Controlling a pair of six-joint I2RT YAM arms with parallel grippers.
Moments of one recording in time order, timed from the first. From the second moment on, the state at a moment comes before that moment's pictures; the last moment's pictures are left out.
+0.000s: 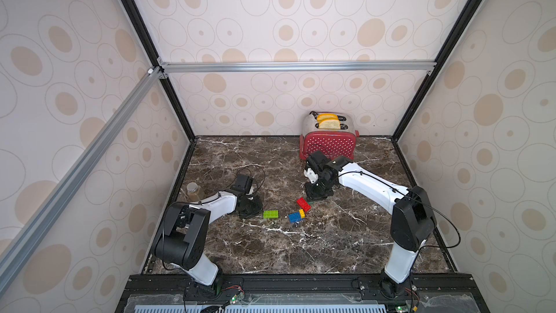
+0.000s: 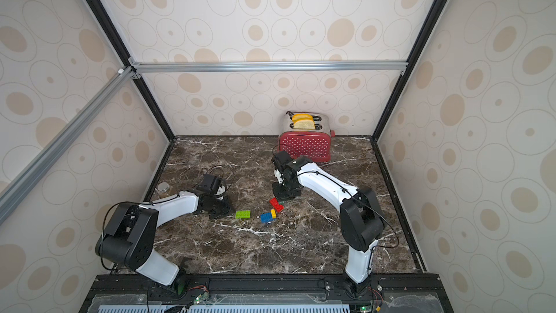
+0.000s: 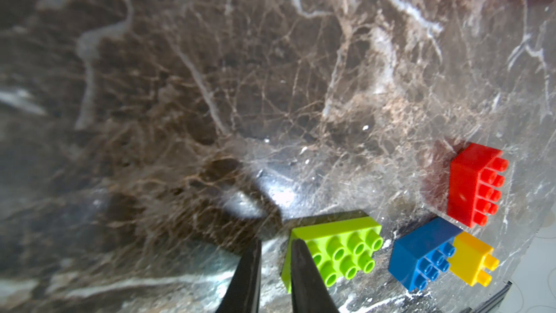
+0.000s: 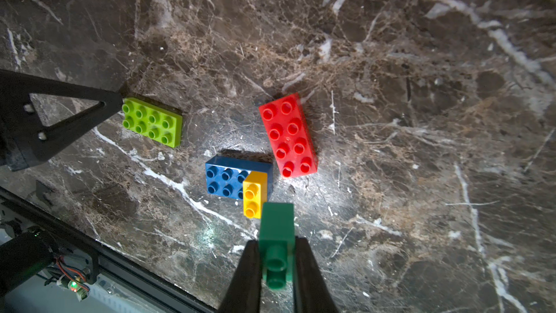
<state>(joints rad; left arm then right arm) -0.31 1.58 0.78 -0.42 0.30 -0.62 0.74 1.82 1.50 -1.00 -0.19 0.36</state>
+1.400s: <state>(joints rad) -0.35 1.48 0.74 -0.54 0.34 -0.57 0.85 2.04 1.71 -1.00 -0.25 0.37</state>
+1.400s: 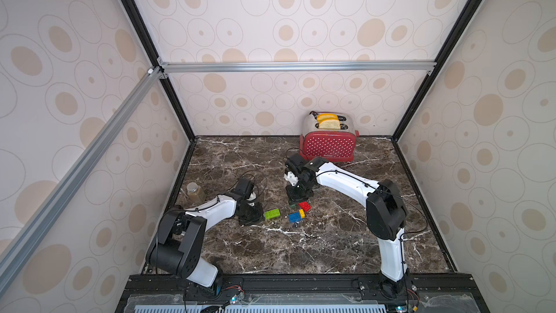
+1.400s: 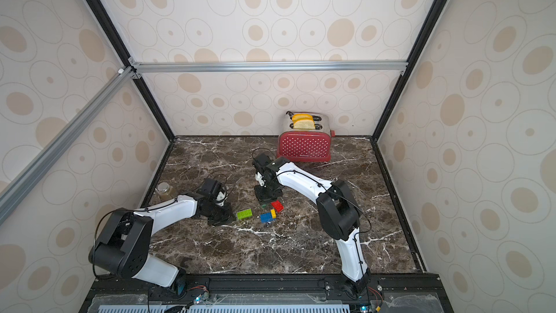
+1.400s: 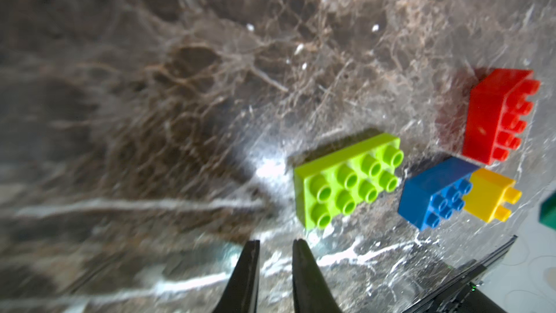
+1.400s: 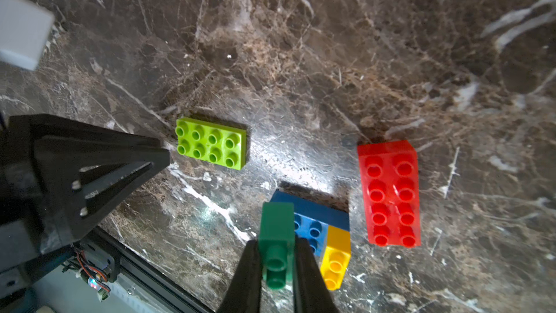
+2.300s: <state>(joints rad) -0.24 1.17 0.71 -0.74 0.23 -0.56 0.95 2.28 1.97 -1.12 -0.20 0.37</state>
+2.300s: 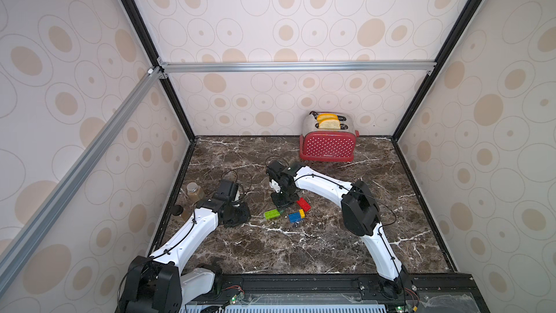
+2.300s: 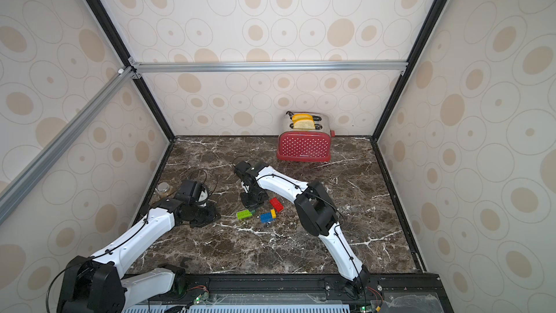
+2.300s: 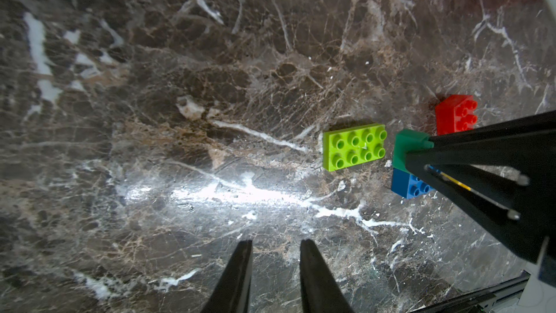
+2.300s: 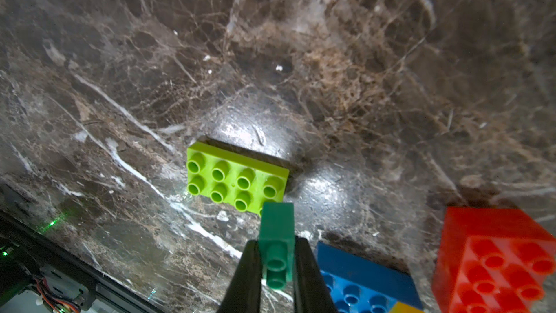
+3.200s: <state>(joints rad) -0.24 1.16 0.71 -0.74 0.23 -0.55 0.97 2.40 2.15 -1.24 -0.18 0.39</state>
